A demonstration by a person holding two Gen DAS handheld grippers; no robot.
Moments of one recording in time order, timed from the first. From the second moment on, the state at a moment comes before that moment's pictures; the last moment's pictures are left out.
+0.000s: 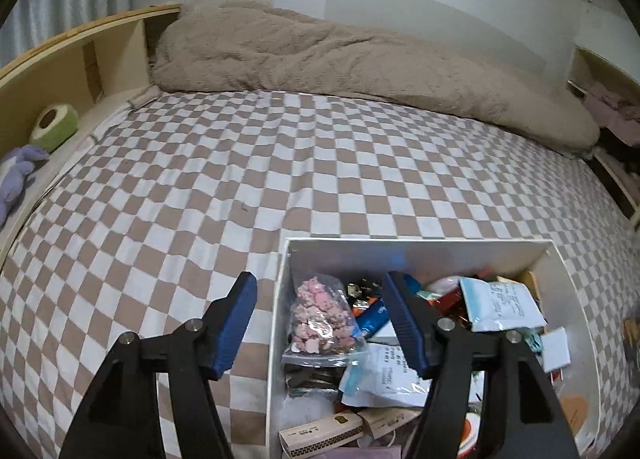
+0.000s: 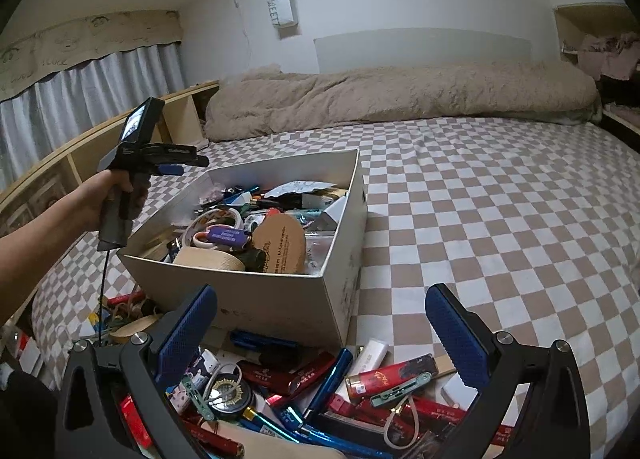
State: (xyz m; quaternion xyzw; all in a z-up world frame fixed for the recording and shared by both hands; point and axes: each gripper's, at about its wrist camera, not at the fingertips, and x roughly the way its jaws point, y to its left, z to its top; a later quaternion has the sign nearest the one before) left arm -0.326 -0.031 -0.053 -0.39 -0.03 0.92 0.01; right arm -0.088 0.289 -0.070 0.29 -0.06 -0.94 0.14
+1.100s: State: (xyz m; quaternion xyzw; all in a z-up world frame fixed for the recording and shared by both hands) left arm -0.226 -0.052 -0.018 -0.35 -0.04 0.94 0.02; right arm -0.052 0.266 -0.037 0.26 -0.05 -0.95 0.13
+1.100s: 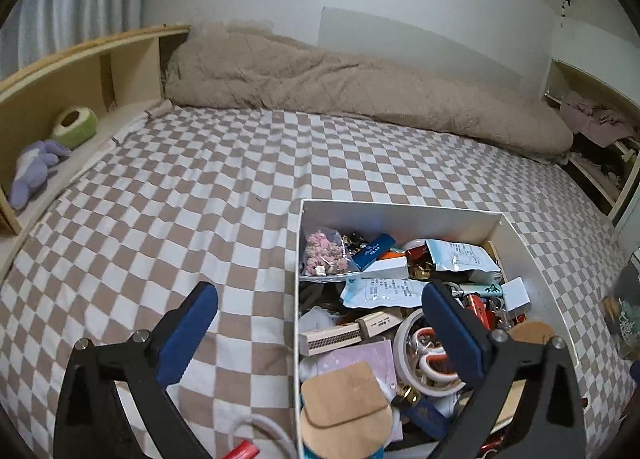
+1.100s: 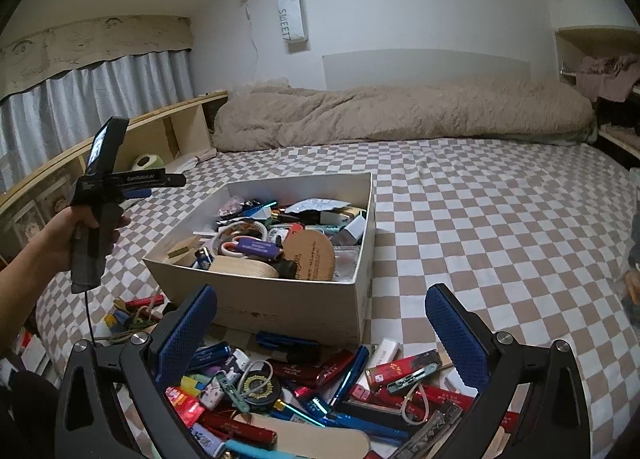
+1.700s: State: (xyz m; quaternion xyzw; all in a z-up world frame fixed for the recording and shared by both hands) left arm -0.139 -0.043 0.017 -0.30 -0.02 0.95 0.04; right arm -0.020 0.255 -0.003 0.23 -0.03 -0.96 0.12
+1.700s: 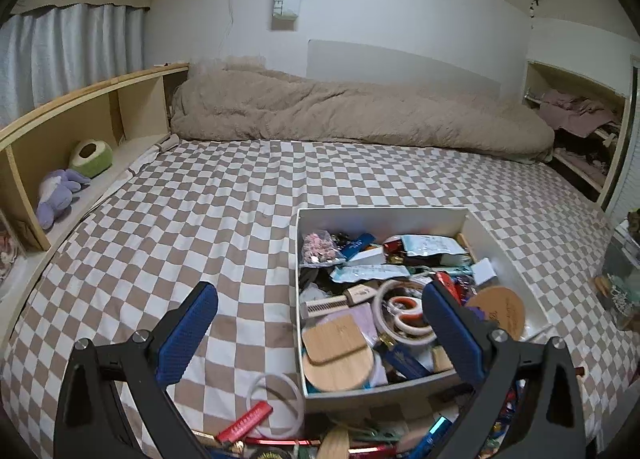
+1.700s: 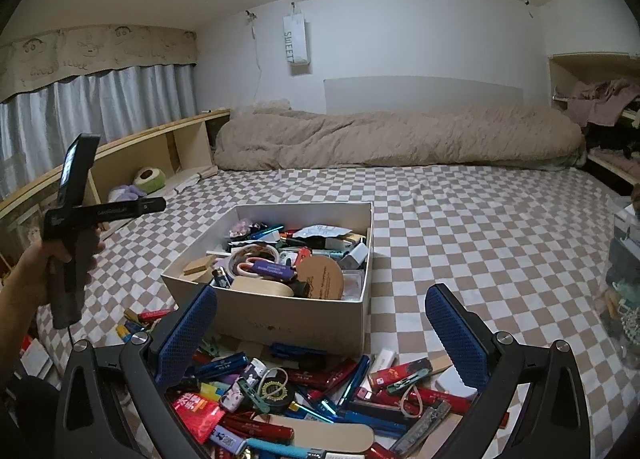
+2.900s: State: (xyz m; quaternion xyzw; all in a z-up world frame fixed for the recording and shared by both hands) left arm 0.031 -0.004 0.030 -0.25 0.01 0.96 0.10; right arm 0.037 0.222 0.013 0.23 0.02 -0.97 0.10
